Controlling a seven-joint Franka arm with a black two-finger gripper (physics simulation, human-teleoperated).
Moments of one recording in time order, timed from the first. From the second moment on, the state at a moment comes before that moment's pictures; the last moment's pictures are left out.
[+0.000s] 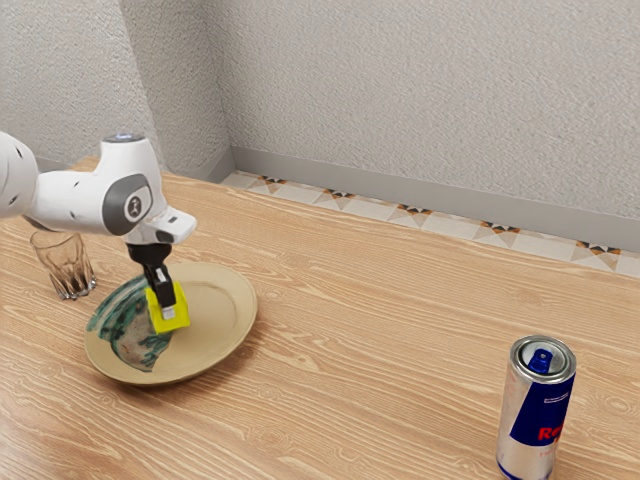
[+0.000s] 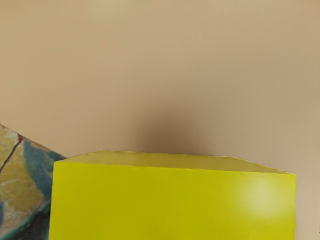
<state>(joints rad) 0.13 0.26 0.11 -2.04 -0.02 2.19 0.82</state>
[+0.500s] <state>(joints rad) 0.12 0.16 0.11 -2.05 -0.03 2.19 0.87</state>
